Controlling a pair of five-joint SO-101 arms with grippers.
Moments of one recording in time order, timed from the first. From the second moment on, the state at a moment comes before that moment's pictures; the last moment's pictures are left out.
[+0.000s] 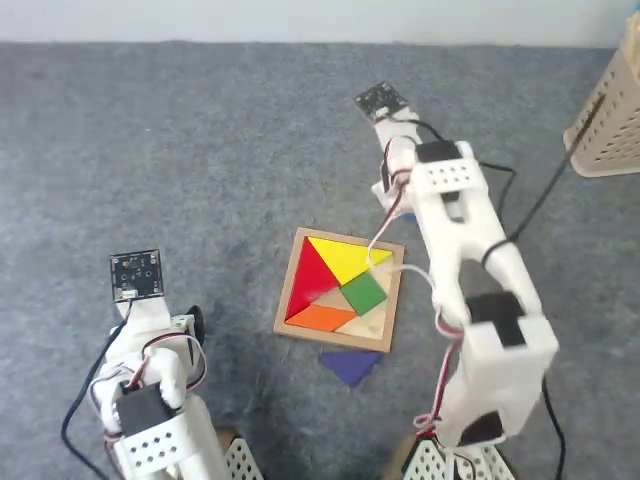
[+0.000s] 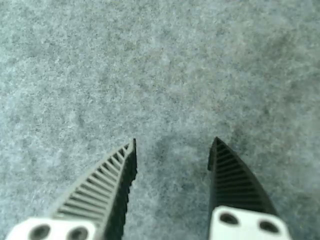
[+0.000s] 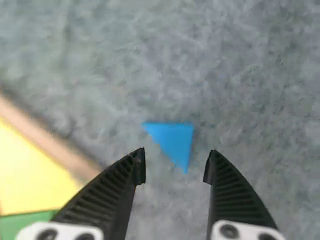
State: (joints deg) left arm -28.7 -103.7 97.6 72.2 -7.3; right arm -14.0 20.8 -3.4 61.3 20.4
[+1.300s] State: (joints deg) left arm -28.7 -103.7 97.6 72.2 -7.3; right arm -13.0 30.6 -16.4 75.4 -33.4
